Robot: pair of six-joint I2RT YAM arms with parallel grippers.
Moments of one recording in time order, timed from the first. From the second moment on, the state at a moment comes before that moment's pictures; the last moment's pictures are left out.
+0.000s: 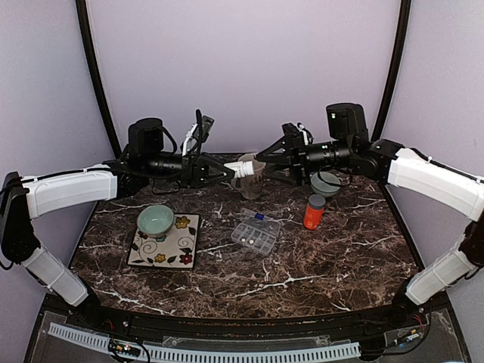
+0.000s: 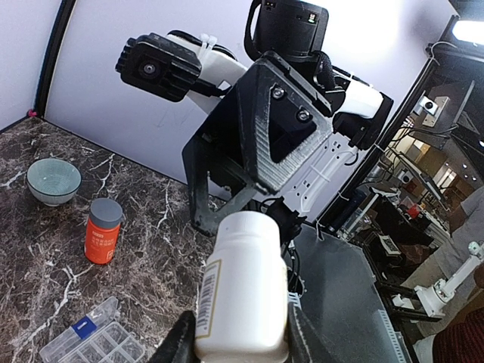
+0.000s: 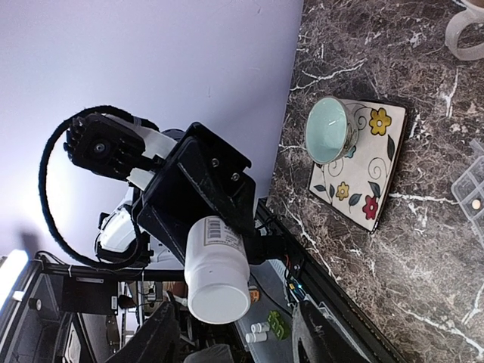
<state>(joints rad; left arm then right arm) -0.63 1.50 1.11 0.24 1.00 -0.37 0.71 1.42 1.27 -0.21 -0.72 1.11</state>
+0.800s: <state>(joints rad) -0.63 1.51 1.11 0.24 1.00 -0.36 0.76 1.47 1.30 -0.15 -0.76 1.14</state>
